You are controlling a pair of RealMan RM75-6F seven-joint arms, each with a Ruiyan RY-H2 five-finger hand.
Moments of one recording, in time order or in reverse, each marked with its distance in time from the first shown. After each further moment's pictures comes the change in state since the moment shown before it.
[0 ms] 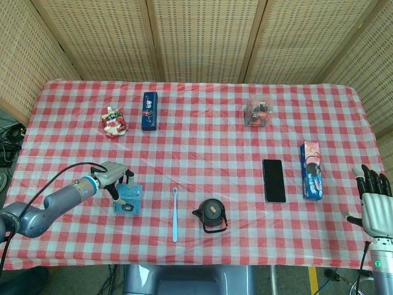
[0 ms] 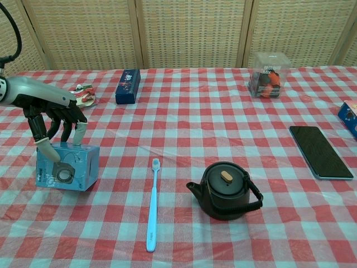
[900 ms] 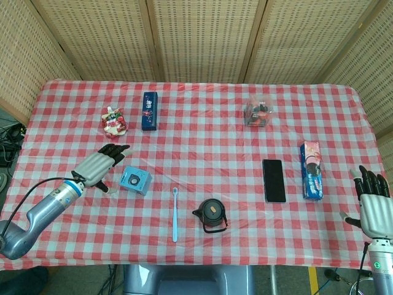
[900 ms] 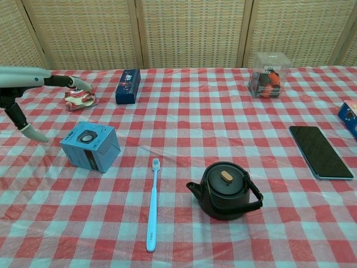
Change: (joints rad) left arm 0.229 -0.057 0.049 0.082 0.448 0.506 -0.099; right arm -0.001 0.003 -0.011 -0.011 -0.016 0.003 0.002
